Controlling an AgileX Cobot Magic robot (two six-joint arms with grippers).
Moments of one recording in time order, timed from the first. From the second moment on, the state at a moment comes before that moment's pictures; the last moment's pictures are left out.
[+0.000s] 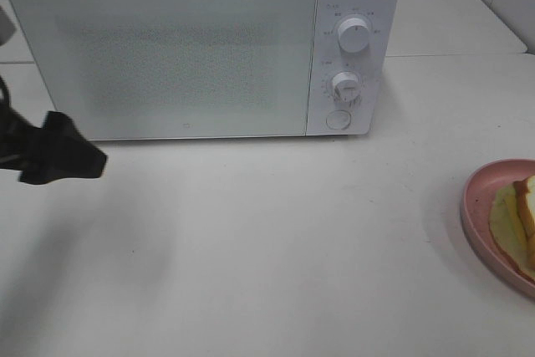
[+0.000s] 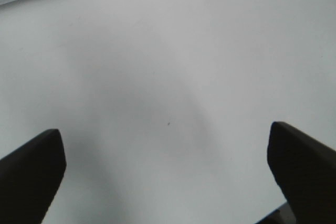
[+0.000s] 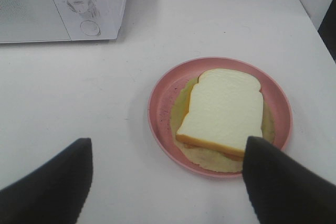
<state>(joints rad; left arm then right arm) -0.23 1.31 -0.70 -0.63 0.56 0.64 0.05 0.00 -0.51 -0.01 1.04 0.08</state>
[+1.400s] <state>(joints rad) 0.04 0.11 -0.52 -0.09 1.09 0.10 0.05 0.00 -0.51 -0.01 1.04 0.08</state>
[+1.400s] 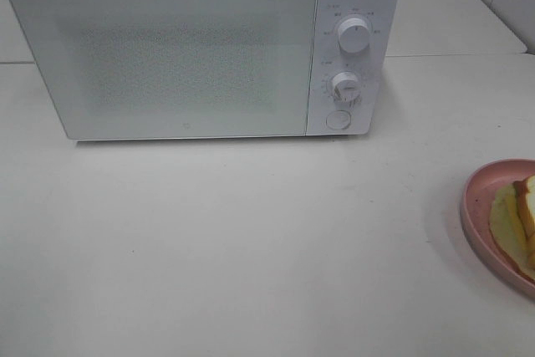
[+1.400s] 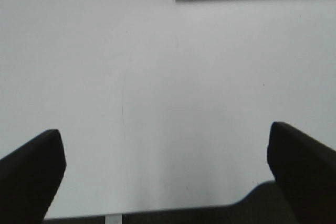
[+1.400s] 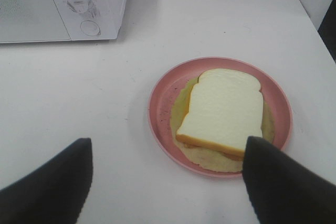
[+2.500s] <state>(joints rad) 0.04 0.00 -0.50 -0.09 1.04 0.11 0.05 0.00 -0.51 -0.01 1.04 0.08</state>
